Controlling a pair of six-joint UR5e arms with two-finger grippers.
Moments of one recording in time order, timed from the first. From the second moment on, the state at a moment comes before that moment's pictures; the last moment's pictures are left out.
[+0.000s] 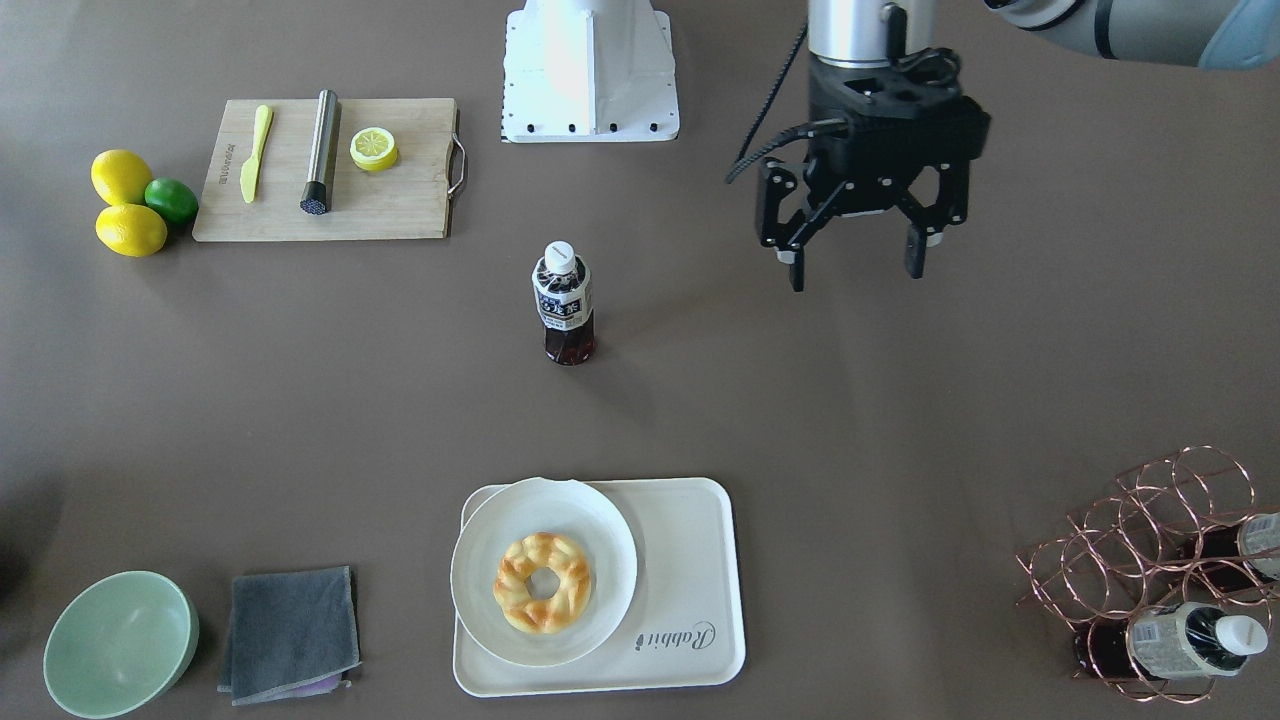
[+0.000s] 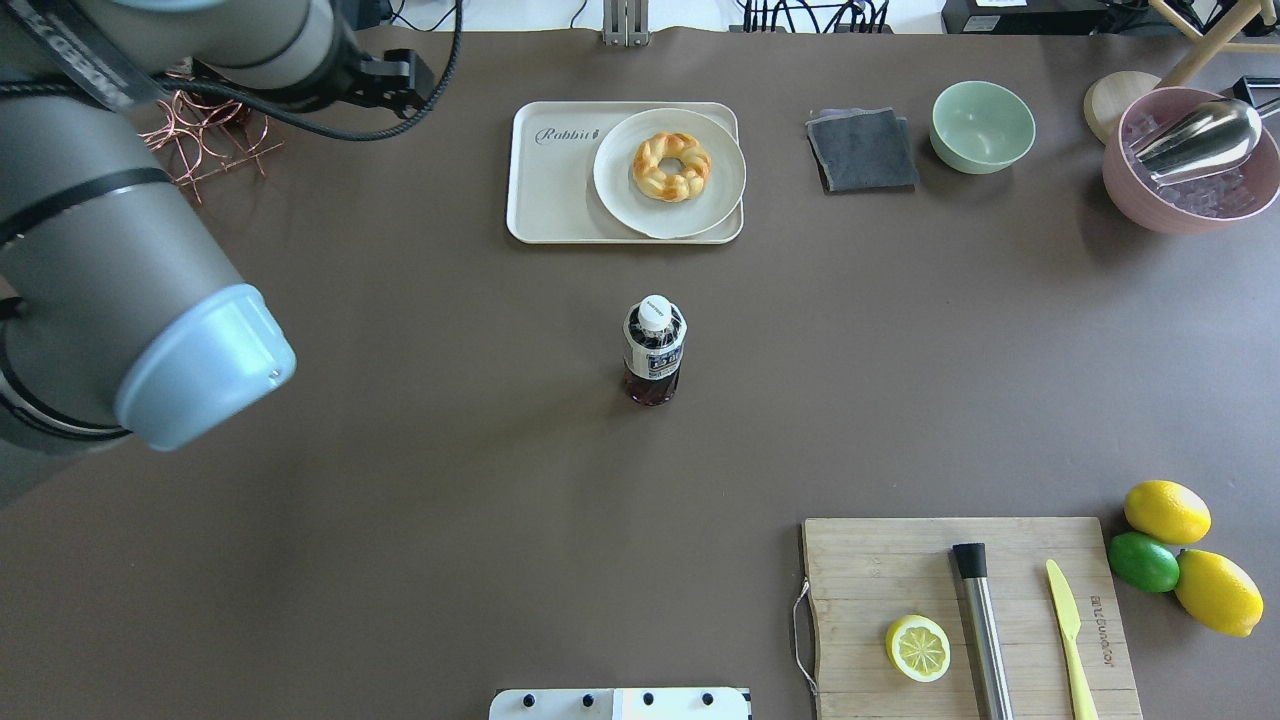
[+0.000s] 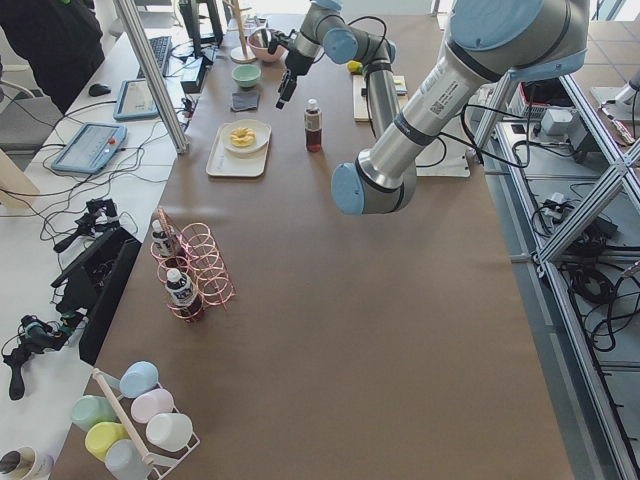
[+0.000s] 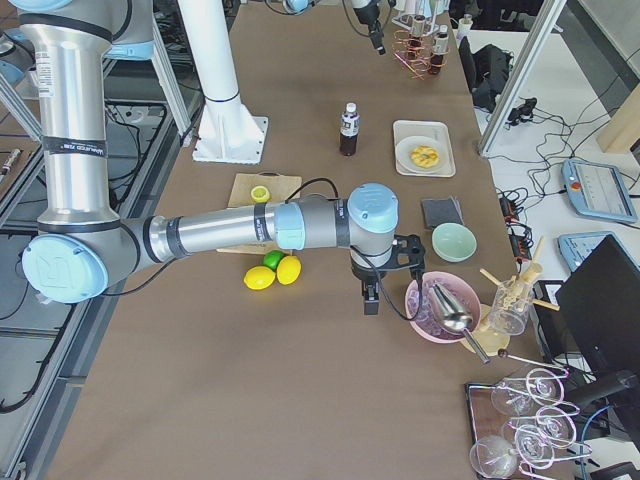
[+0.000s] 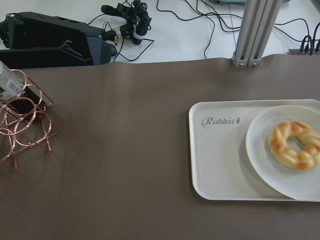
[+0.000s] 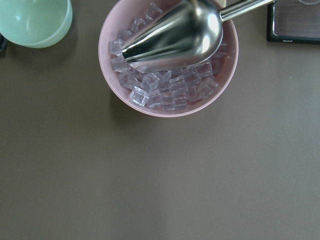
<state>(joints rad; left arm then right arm) -0.84 -2.33 -2.00 -1.15 -1.66 -0.96 1.57 -1.55 1.80 -1.67 2.38 0.04</state>
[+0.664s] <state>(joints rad) -1.31 -2.02 -2.03 -1.15 -1.95 -0.39 1.29 -1.23 1.84 -1.70 2.41 0.42</state>
